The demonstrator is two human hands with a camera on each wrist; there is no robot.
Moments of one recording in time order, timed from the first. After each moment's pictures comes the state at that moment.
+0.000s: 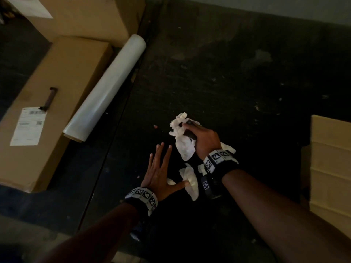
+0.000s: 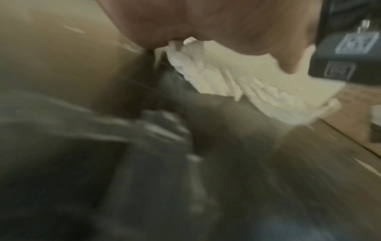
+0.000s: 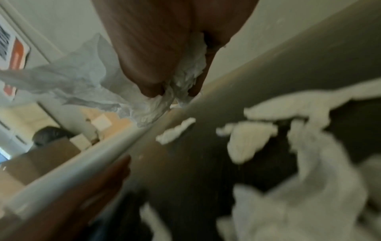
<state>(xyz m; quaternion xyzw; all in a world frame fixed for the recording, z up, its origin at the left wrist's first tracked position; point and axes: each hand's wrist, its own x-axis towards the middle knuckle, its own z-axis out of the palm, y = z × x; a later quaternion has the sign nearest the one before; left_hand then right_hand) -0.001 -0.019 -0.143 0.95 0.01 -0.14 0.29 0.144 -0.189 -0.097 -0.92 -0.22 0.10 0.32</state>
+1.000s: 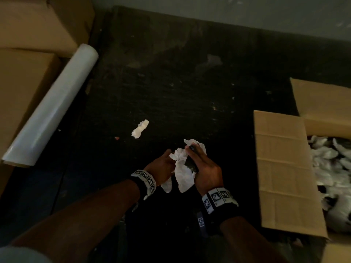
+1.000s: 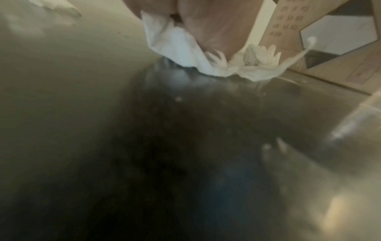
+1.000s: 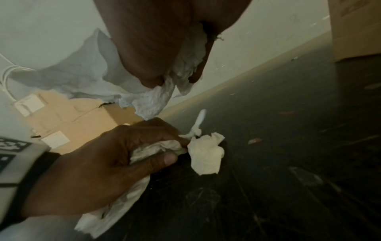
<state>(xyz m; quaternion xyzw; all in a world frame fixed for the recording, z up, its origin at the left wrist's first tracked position) 0.104 -0.106 -0.137 0.89 -0.22 -0.35 0.20 0.056 -0.302 -0.107 -0.96 -0.13 -0.02 0.25</state>
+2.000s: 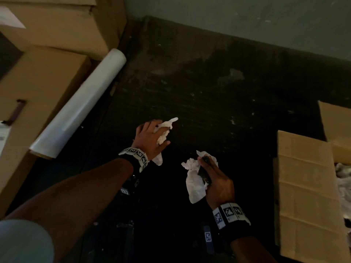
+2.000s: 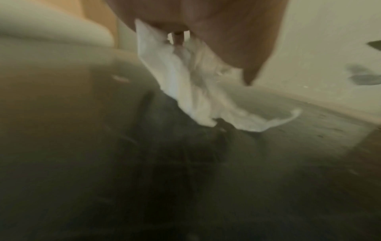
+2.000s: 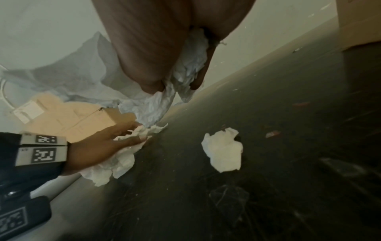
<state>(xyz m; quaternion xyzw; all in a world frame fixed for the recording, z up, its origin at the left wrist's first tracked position) 0.166 -0.011 -0.123 0.98 -0.08 -0.08 0.15 0.062 -0.289 -0.102 -0.96 -0.11 0.00 0.27</state>
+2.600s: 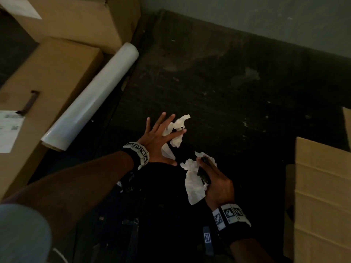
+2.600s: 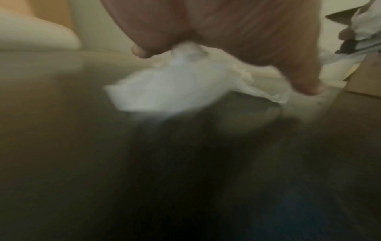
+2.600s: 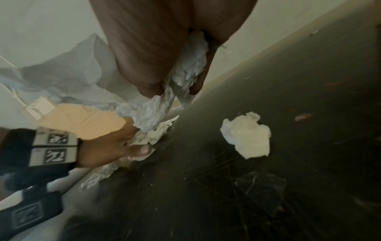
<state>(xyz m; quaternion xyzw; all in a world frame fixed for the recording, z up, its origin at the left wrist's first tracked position) 0.167 0.005 -0.128 0.96 -0.20 -0.16 0.09 0.071 -0.266 -0.109 -0.94 -0.14 0.03 0.30</state>
